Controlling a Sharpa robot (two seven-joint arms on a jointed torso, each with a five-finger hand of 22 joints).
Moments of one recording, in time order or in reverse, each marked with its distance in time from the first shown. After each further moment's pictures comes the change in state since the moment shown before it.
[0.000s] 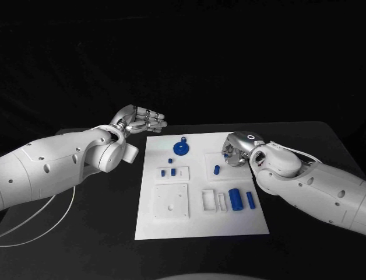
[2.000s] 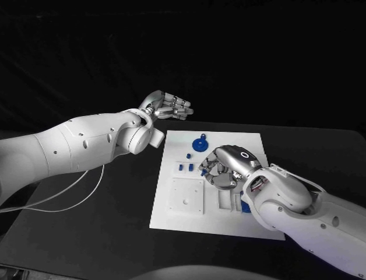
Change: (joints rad) left arm 0.024 0.052 -0.001 -0.051 0.011 -0.018 0.010; left_hand 0.000 0.000 0.000 0.000 0.000 0.004 0.004 0.000 0.000 0.000 0.000 0.000 0.000 0.000 0.000 0.001 0.000 0.000 0.000 0.000 0.004 -0.022; right arm -0.108 0.008 0.005 0.350 0.065 -0.079 0.030; right_hand 0.010 0.010 0.008 0.001 -0.084 0.008 0.000 0.000 -0.001 0.007 0.000 -0.004 -0.001 0.010 -0.003 -0.012 0.001 0.004 0.002 -0.002 0.010 -0.001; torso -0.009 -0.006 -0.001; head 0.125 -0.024
